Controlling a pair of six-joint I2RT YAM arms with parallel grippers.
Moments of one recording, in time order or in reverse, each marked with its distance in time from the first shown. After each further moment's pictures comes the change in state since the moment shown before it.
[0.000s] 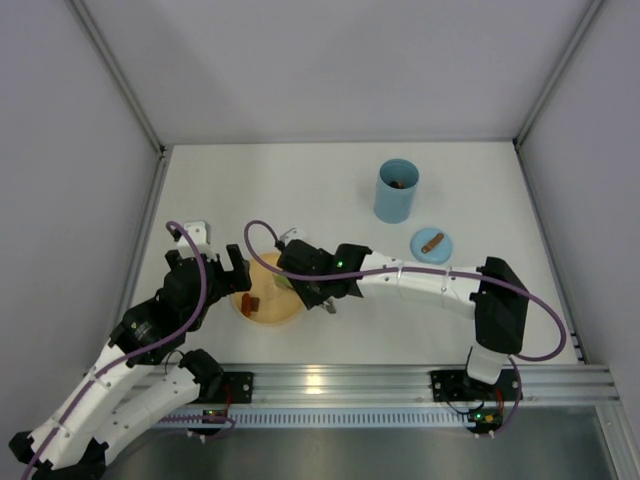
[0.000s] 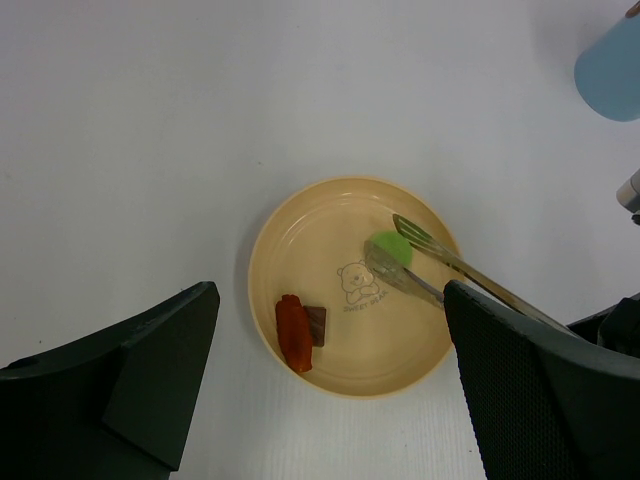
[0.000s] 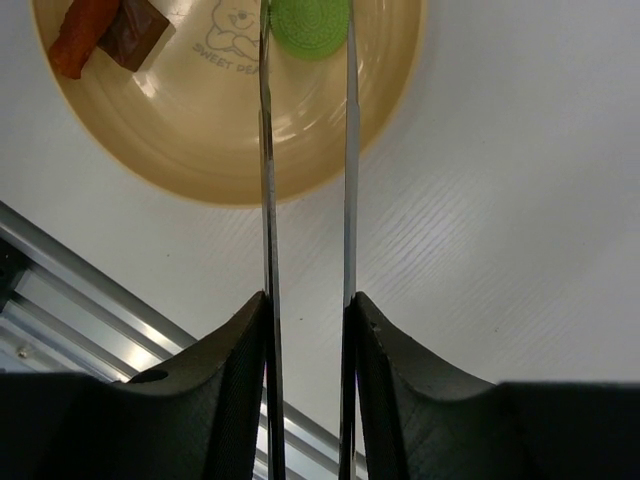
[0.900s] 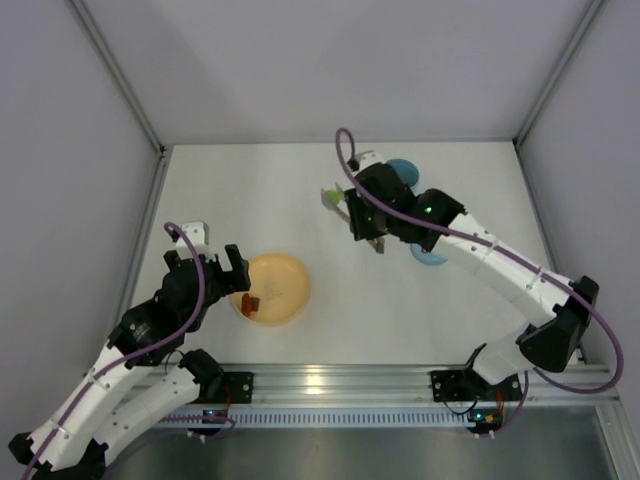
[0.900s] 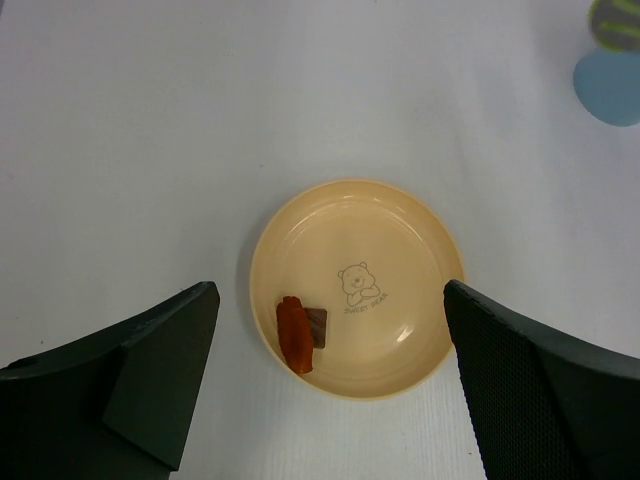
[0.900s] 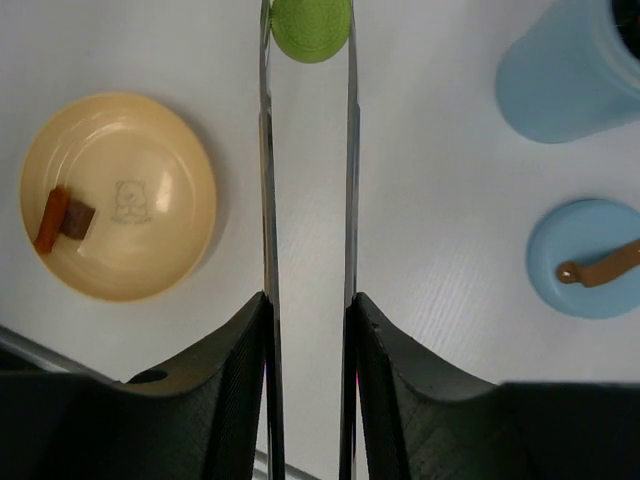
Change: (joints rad) left arm 0.000 -0.009 0.000 0.000 -0.006 0.000; right arm -0.278 -0.248 0.102 -0.121 0.035 -0.064
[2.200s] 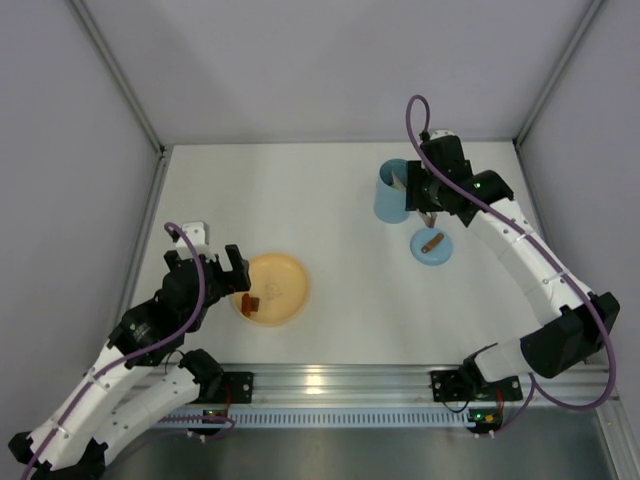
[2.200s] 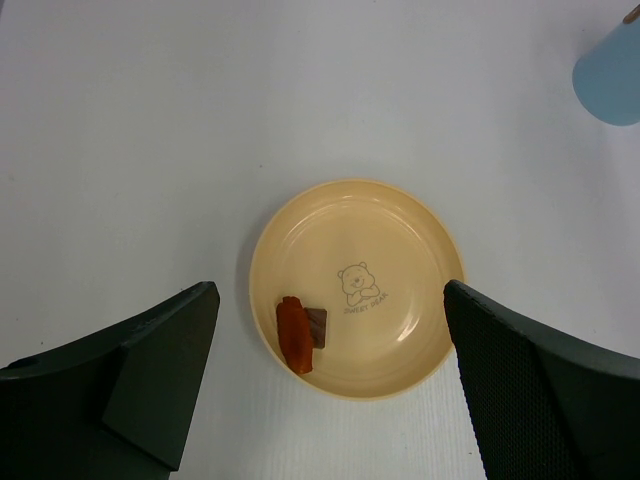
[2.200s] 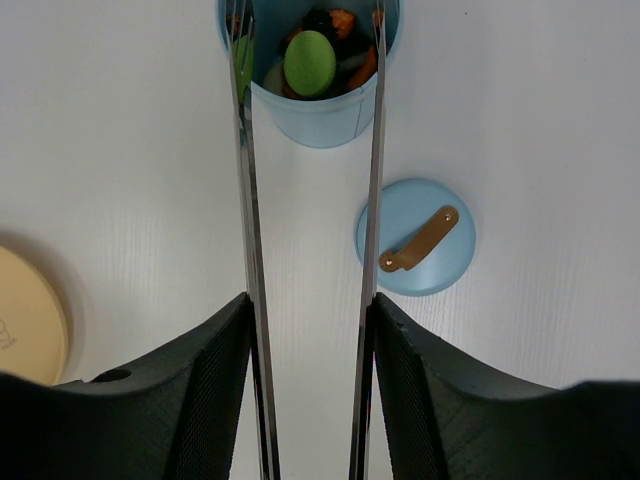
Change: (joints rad) left arm -0.006 0.000 0.000 0.000 -0.004 0.000; right arm -0.468 -0.081 -0.052 -0.003 -0.038 -0.075
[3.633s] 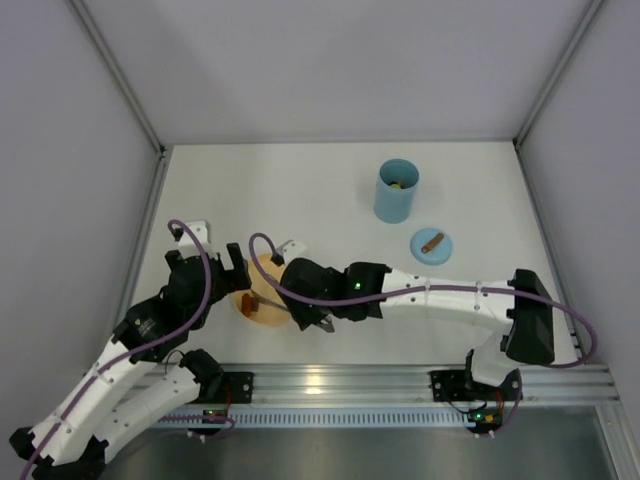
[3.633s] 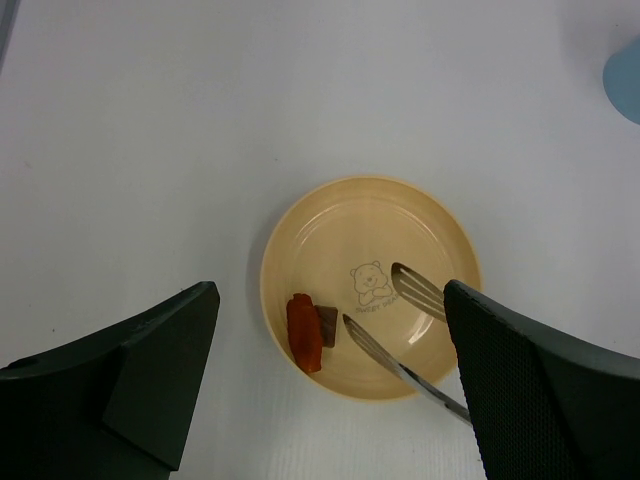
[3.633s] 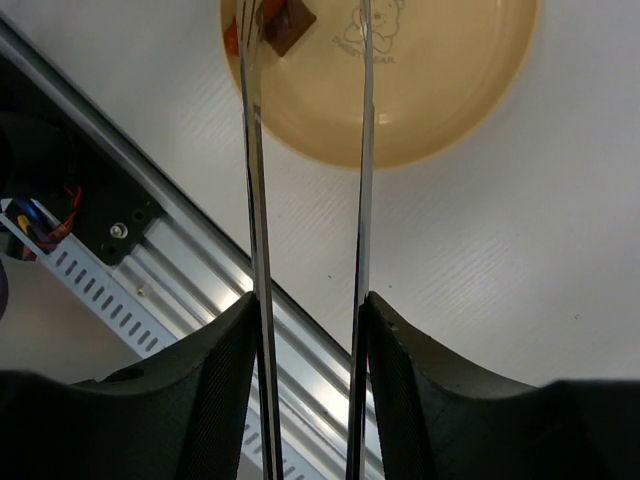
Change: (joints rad) left arm 0.000 0.033 0.000 -0.013 -0.035 -0.023; right arm 0.872 0.179 -0.101 0.154 0.003 0.220
